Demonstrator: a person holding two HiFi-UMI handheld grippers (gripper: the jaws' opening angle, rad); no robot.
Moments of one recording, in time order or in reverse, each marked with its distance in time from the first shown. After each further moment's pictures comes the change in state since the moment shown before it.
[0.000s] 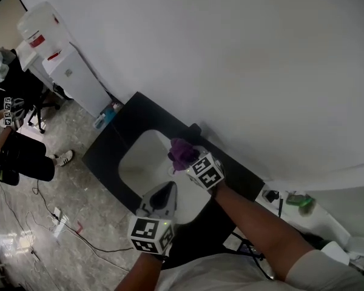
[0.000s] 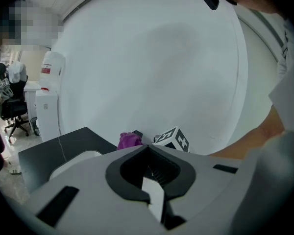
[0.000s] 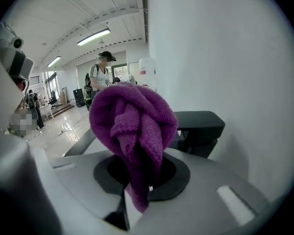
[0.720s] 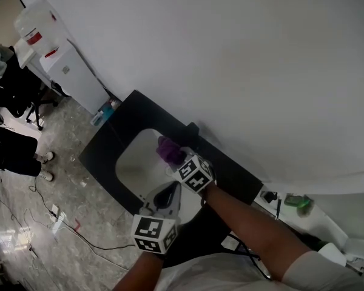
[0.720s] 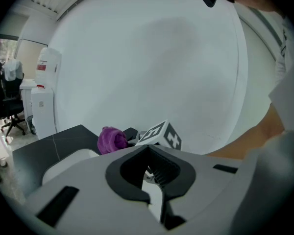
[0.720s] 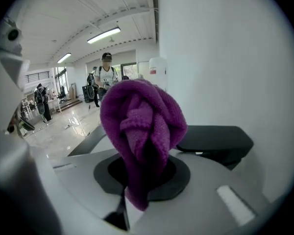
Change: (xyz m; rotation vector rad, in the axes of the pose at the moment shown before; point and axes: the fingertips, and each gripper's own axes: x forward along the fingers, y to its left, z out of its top) left arm 0.024 -0.013 -0.005 0.007 0.023 -0.027; right arm 0.015 0.025 0.019 -0.075 -0.003 0.073
